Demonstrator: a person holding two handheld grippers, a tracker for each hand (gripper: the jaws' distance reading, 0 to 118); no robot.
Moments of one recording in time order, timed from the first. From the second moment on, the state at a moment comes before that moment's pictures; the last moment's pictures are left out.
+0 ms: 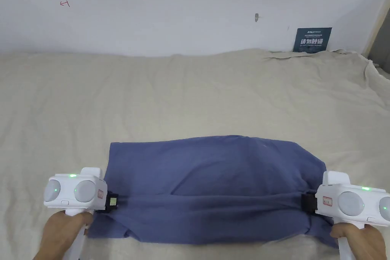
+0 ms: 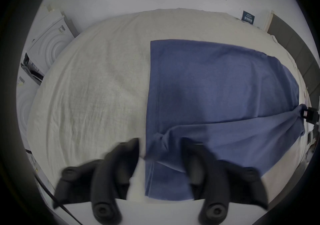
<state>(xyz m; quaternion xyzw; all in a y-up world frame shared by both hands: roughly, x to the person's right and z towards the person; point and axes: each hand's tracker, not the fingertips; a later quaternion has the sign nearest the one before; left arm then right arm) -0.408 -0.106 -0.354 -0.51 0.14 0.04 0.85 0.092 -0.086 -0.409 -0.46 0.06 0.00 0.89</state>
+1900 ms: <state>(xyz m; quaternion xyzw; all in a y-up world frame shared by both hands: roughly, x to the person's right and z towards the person) -0.414 -0.113 -0.299 -0.52 0.16 0.08 0.84 0.114 0.010 -0.261 -0.21 0.09 0.01 0.97</state>
